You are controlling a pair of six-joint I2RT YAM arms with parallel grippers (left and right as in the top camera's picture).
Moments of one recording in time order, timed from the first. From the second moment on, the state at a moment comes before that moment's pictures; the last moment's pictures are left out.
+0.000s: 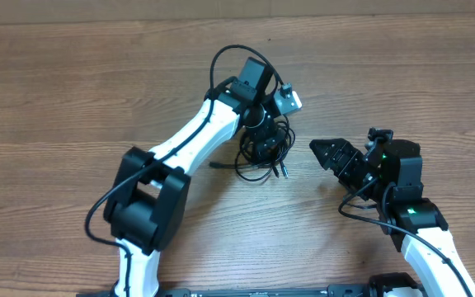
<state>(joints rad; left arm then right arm) -0.54 2.08 1.57 -0.56 0.22 0.61 0.08 1.03 0.52 -0.17 -0.49 0.85</state>
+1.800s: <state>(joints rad) -0.54 2.16 1.70 -0.61 -0.03 0.18 0.08 1.03 0.52 -0.17 -0.55 0.84</state>
